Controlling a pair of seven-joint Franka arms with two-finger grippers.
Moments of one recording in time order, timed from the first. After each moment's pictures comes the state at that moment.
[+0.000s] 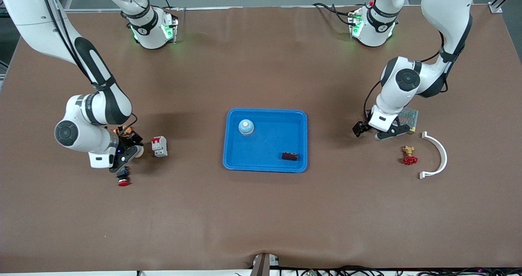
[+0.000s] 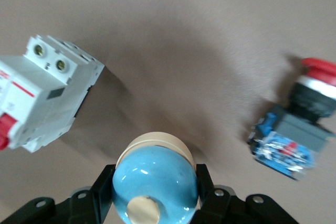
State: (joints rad) left arm 0.03 0.31 -0.21 -2.44 0.26 2.86 -0.71; right arm -0.17 0.52 0.17 -1.93 -0.06 2.30 -0.76
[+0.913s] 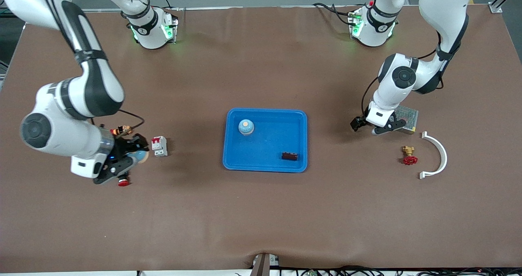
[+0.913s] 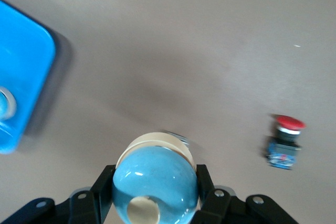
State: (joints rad) left arm 0.03 0.30 -0.22 -2.49 0.26 2.87 -0.73; right arm -0.03 0.45 0.26 -1.58 0.02 1.93 -0.25
